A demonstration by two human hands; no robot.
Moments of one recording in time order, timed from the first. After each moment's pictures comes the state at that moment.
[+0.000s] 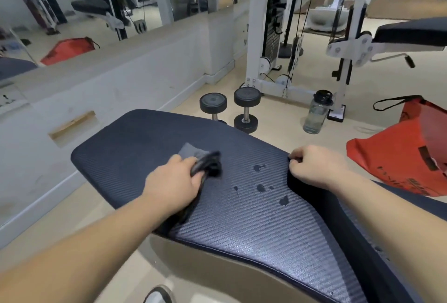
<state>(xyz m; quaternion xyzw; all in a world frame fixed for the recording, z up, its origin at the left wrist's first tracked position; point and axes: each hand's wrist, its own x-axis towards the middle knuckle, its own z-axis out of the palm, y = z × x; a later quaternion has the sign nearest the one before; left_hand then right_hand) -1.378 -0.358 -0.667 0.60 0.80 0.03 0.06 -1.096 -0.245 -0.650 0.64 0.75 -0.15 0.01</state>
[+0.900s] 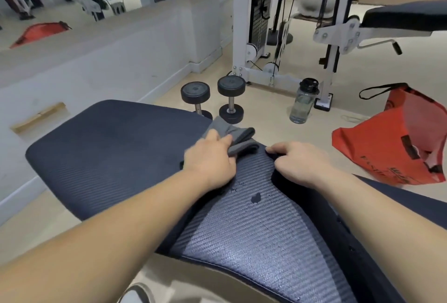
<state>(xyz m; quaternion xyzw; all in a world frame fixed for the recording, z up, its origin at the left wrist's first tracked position) -1.274 -0.266 -0.684 0.68 0.73 0.06 0.09 -1.074 -0.238 -0.656 0.63 0.74 -0.23 0.00</state>
